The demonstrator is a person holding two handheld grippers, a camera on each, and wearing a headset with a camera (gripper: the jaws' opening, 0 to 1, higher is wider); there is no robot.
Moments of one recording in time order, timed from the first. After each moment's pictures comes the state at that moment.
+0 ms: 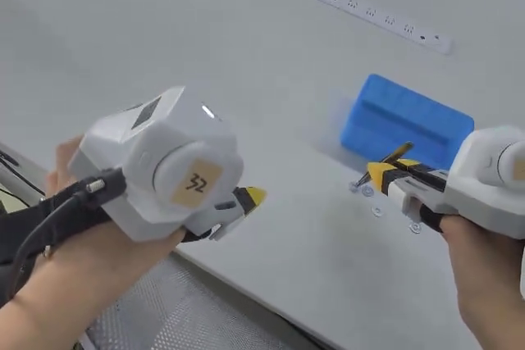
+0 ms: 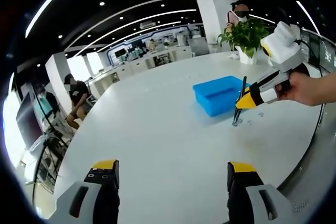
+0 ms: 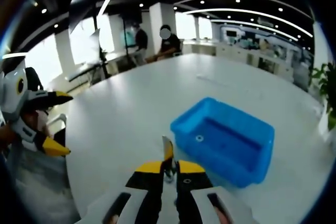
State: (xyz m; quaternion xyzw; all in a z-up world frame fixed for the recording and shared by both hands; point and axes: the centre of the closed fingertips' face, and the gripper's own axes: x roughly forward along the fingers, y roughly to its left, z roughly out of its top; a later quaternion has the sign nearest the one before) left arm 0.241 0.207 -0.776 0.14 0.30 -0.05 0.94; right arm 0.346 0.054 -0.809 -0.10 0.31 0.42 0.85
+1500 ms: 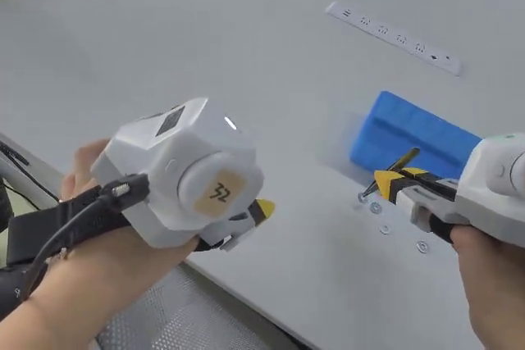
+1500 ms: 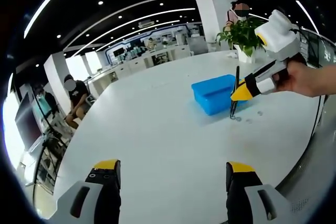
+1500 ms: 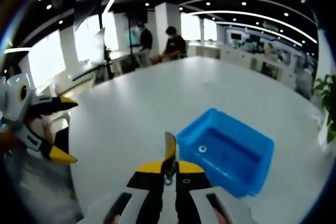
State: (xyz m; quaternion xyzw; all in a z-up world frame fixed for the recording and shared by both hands) left arm 0.241 0.205 -0.777 0.14 0.30 -0.05 0.94; right arm 0.349 0.066 -0.783 -0.11 0.29 0.43 0.85
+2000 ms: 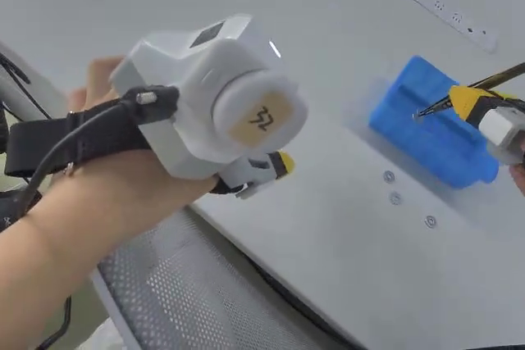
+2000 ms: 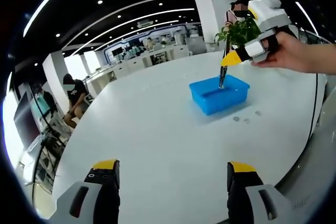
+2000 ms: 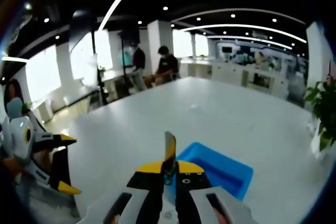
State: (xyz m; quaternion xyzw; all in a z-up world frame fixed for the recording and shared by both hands) left arm 0.238 0.203 -0.780 0.14 0.31 -0.06 0.94; right arm 0.390 0.058 -0.721 -0.07 0.23 0.41 0.88
